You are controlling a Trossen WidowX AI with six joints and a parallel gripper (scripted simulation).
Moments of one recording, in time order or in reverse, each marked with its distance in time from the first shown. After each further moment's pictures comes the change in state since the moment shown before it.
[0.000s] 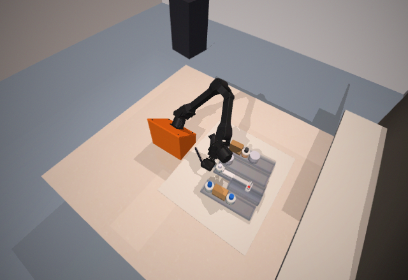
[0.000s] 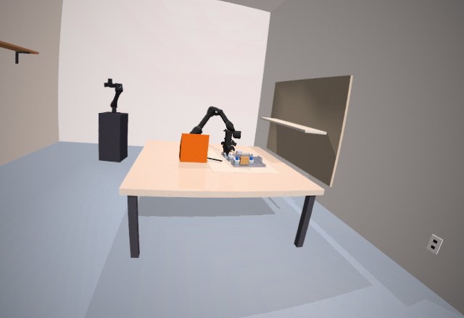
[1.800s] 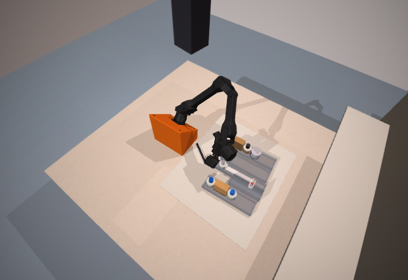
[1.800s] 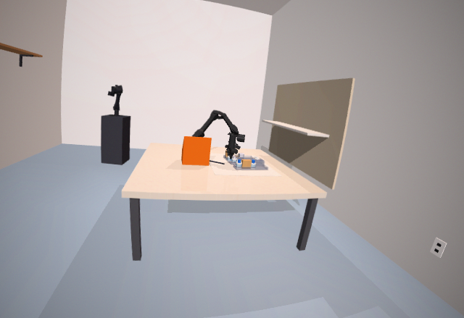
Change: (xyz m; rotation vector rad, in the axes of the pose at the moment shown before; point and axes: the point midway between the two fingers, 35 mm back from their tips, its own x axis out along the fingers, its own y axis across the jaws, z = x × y) arm 0.002 0.000 0.015 0.015 0.018 0.003
